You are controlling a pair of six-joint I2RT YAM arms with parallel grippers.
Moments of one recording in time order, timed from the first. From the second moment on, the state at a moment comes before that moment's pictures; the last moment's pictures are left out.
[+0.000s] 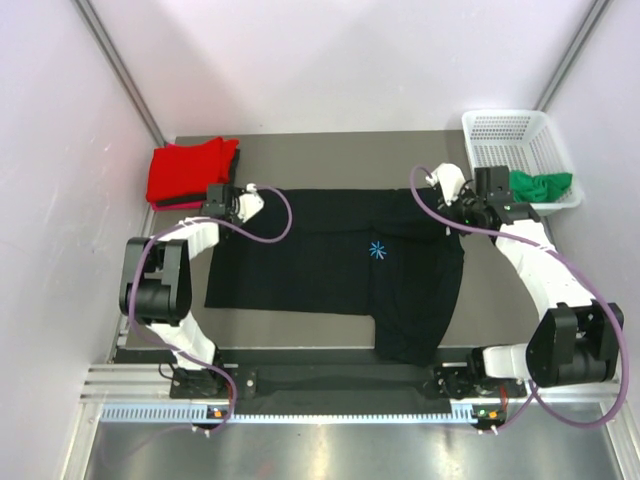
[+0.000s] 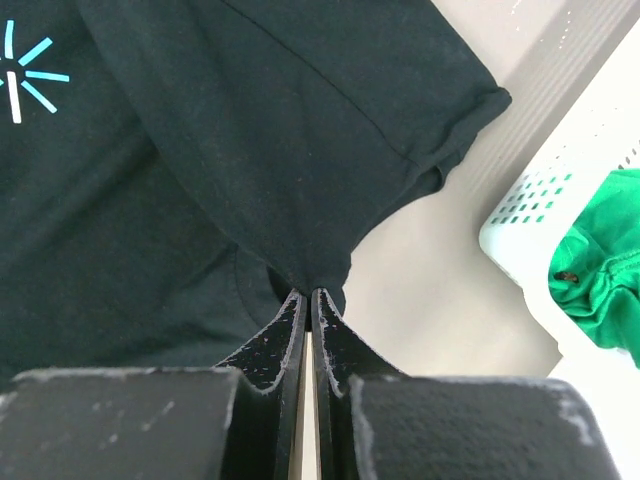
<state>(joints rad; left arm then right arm) -0.06 1.71 0.95 -0.12 -0.22 0.86 0.10 1.31 1.05 -0.57 -0.18 -0.62</state>
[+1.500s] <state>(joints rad) -0.18 1.84 1.20 -0.38 -0.09 0.55 0.10 1.84 1.53 -0.48 -0.16 -0.65</state>
